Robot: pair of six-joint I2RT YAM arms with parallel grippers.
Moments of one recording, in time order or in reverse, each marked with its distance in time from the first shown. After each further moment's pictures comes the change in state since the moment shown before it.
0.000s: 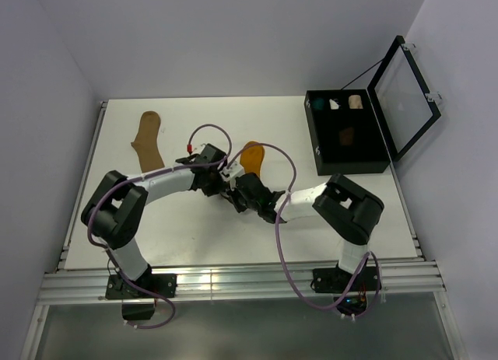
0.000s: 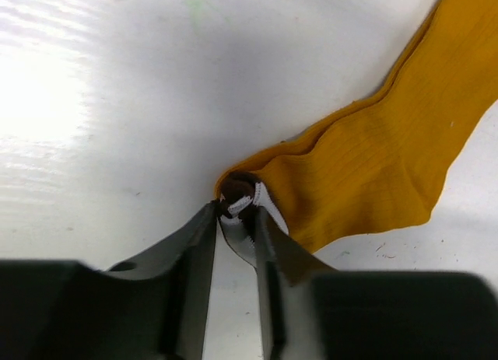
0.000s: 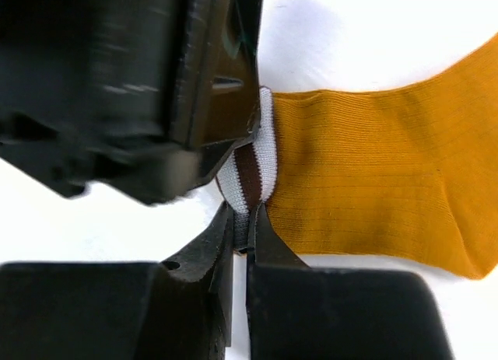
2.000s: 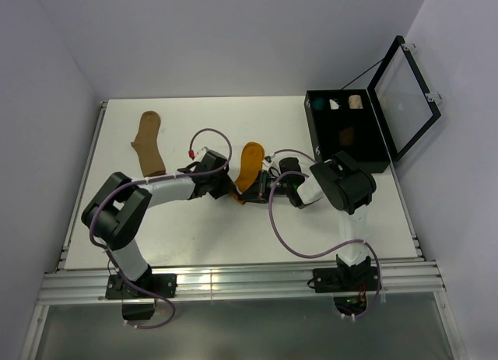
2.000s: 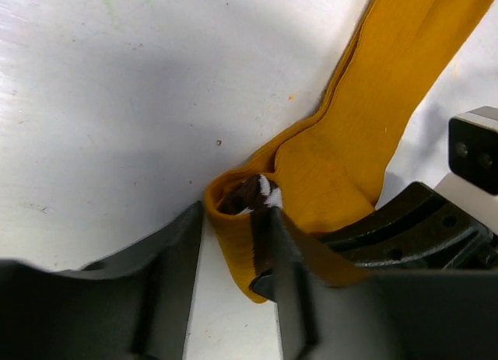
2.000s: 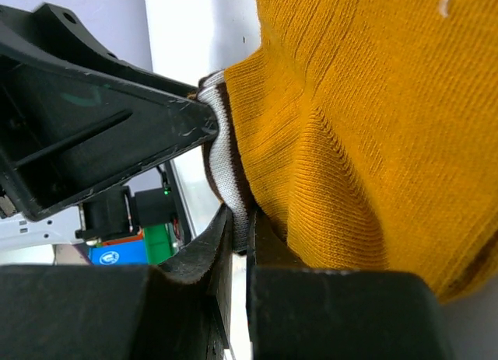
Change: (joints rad) left arm -0.029 -0.028 -0.143 0.285 0.034 -0.135; right arm -0.458 0.251 -0.105 0.438 -0.937 0.842
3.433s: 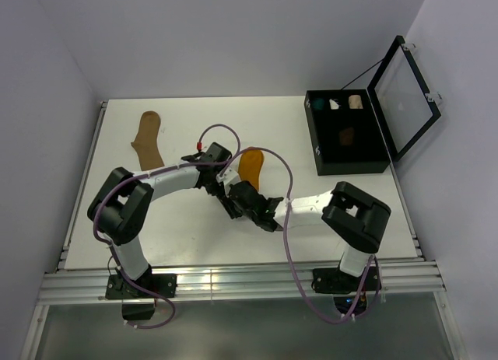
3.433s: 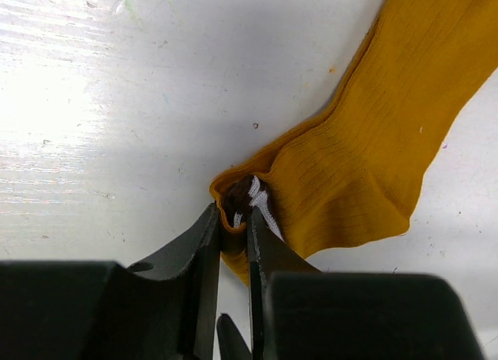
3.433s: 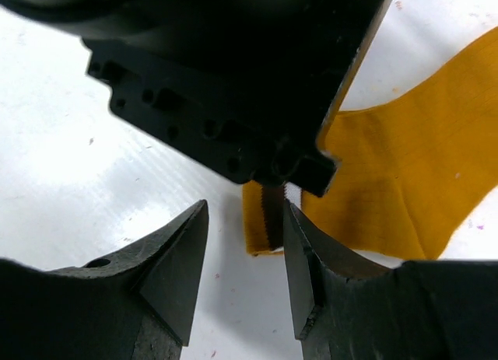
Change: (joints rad) left arm 0.005 0.061 0.185 -0.316 0.005 0.234; right arm 0.561 -0.336 0.096 -0.499 1.071 -0.842
